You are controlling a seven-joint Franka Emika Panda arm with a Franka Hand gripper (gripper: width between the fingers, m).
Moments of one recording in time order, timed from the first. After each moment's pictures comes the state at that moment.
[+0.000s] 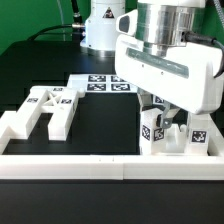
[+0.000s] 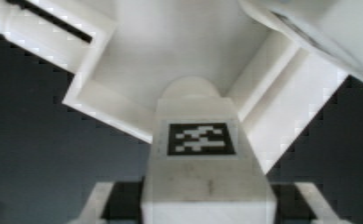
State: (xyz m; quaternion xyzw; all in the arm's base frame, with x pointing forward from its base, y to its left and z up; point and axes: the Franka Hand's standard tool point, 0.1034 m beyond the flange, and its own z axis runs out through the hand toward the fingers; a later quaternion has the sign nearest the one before) arm 0.671 0.028 0.076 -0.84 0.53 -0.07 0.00
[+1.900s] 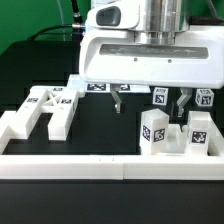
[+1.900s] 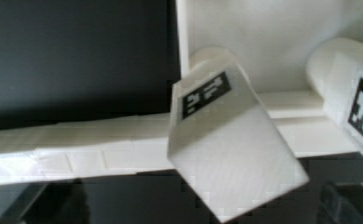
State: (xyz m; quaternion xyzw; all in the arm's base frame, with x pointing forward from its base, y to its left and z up) arm 0.679 0.014 0.093 -1.00 0.06 -0.07 -0.01
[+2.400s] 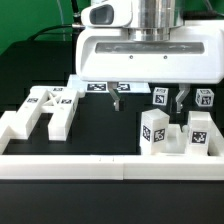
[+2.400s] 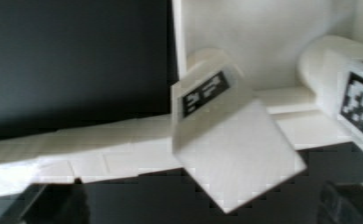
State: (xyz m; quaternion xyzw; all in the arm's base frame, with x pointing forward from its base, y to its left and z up) arm 0.676 0.015 0.101 -0.99 0.11 -0.06 0.03
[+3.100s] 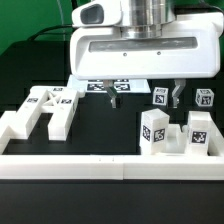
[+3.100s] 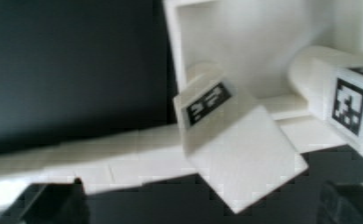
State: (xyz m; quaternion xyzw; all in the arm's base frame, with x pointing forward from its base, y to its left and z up) arm 0.674 0.010 0.103 -1.00 0.08 -0.05 0.03
